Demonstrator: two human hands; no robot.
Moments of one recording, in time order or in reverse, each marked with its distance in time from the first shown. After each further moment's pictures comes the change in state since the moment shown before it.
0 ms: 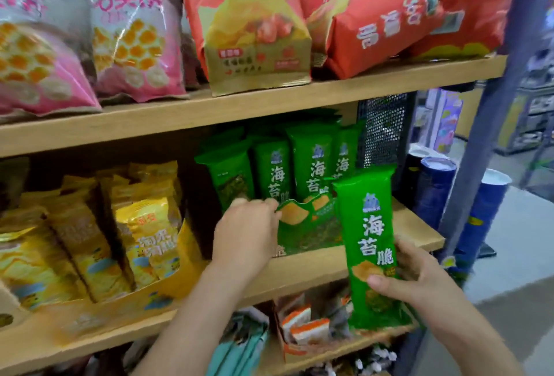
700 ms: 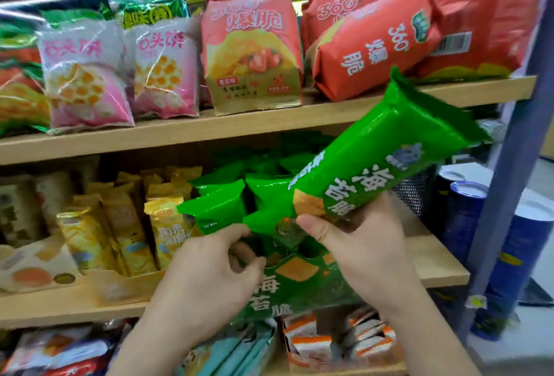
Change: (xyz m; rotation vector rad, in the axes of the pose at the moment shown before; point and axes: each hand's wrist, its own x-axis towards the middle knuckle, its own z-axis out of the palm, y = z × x) left_hand -0.074 0.030 -0.071 -0.284 0.044 -0.222; right_hand 0.020 -0.090 0.057 -0.105 -0.040 -0.525
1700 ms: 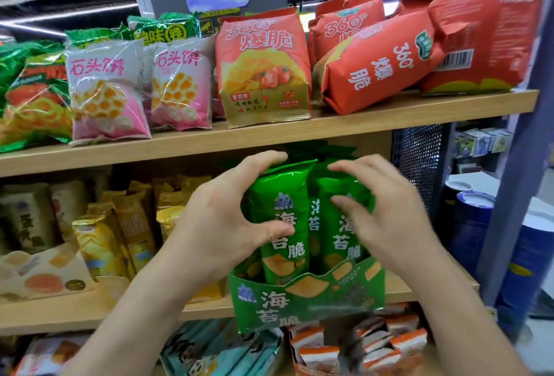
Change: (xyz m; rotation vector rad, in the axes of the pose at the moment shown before) left_hand 0.037 0.019 -0.036 -0.213 0.117 0.339; right_hand 0.038 0.001 -0.026 -0.575 -0.071 -0.319
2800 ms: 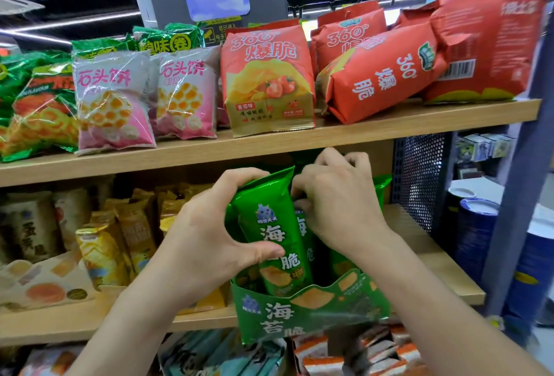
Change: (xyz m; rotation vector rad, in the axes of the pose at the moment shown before) left_hand -0.010 -0.012 -0.012 -0.083 -0.006 -0.006; right_hand 0.039 -0.030 0.036 -0.520 -0.070 -0.200
